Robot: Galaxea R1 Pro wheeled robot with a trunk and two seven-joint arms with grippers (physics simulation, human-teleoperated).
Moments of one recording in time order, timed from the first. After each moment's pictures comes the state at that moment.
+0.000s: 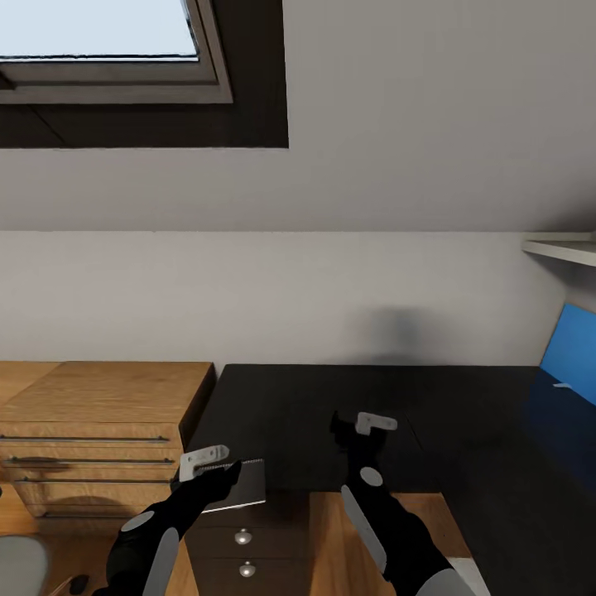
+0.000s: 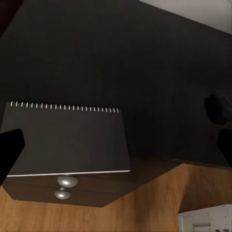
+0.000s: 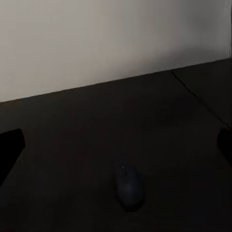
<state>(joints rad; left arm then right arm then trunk) -0.08 -0.15 0.01 -1.62 0.18 0.65 0.05 -0.47 0.13 0.34 -0.93 -0.25 -0.04 -0.49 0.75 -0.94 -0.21</state>
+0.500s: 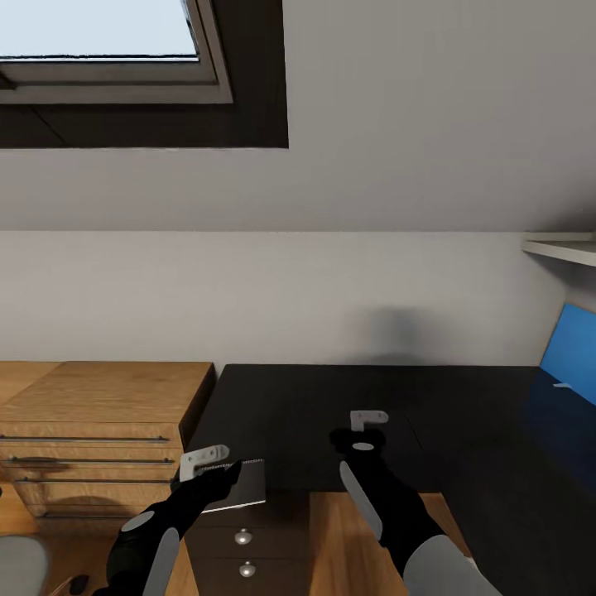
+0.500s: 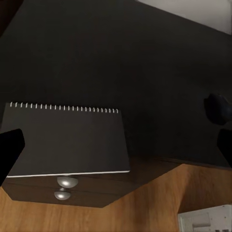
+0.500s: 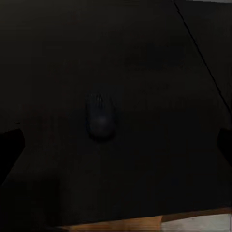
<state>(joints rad) -0.08 -0.15 0.01 -1.62 0.18 0.65 0.05 -0.57 0.13 0.34 -0.88 -0.24 0.42 -0.52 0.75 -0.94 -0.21</state>
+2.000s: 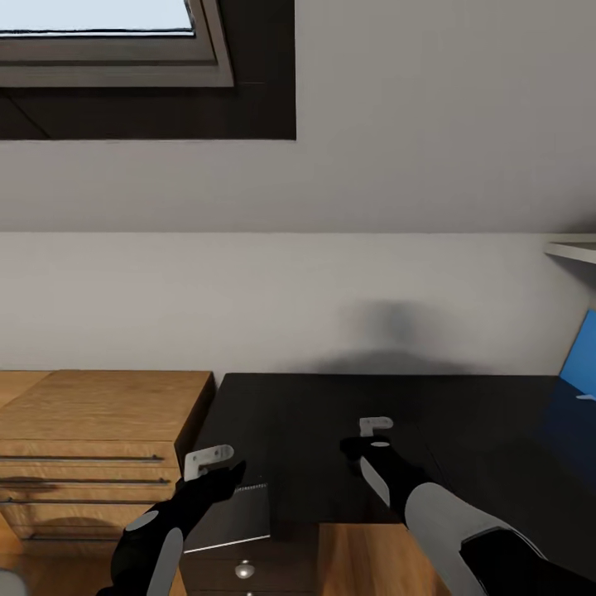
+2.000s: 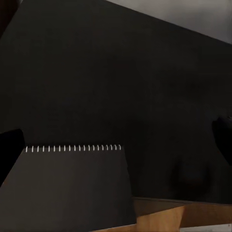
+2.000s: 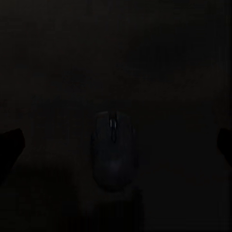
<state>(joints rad) -0.08 -0.15 -0.01 -1.62 0.19 0.65 0.05 -0.82 0.11 0.23 -0.24 -0.18 0.16 -0.20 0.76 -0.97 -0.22</state>
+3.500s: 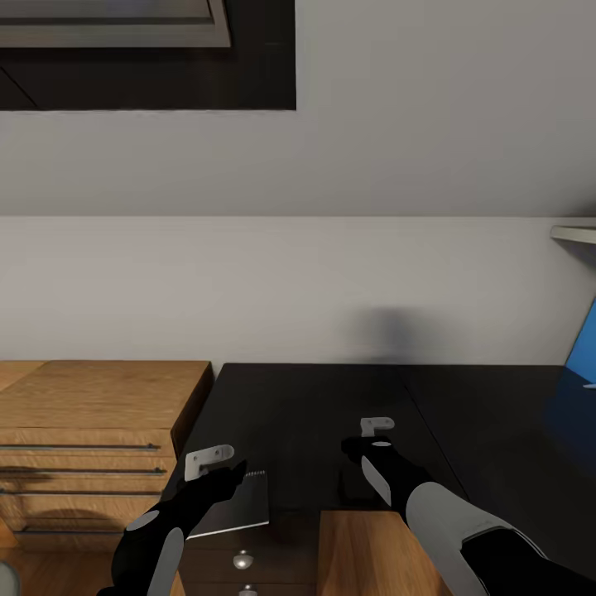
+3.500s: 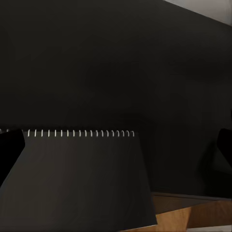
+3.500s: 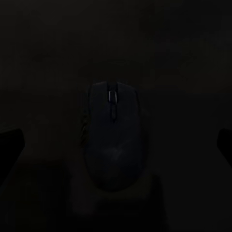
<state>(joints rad) -0.08 -0.15 -0.01 -1.62 0.19 0.65 0.05 -0.82 0.11 0.23 -0.24 -0.18 0.16 -0.20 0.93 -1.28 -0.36</state>
